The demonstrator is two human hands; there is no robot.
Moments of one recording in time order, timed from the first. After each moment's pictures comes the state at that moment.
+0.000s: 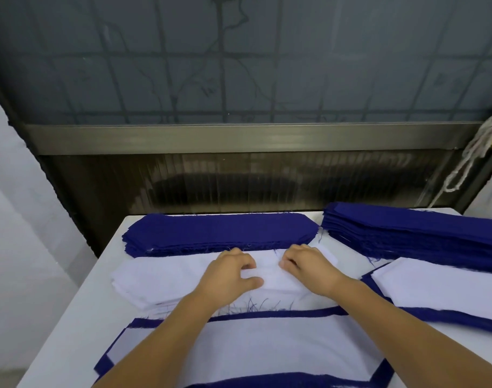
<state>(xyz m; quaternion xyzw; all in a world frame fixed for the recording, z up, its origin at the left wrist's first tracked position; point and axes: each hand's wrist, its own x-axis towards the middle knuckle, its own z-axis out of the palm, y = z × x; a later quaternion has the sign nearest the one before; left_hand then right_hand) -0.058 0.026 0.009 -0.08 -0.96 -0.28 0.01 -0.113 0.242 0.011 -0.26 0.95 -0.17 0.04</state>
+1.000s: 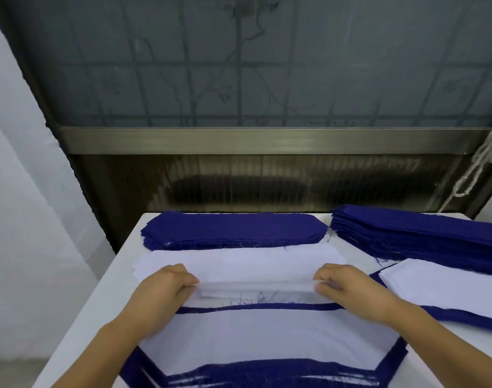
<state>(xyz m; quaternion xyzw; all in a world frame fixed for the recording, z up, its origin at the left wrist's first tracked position) 0.028 -0.084 0.023 -0.04 -0.99 -0.12 0.05 -0.056 0.293 0.032 -0.27 0.92 -0.27 0.11</state>
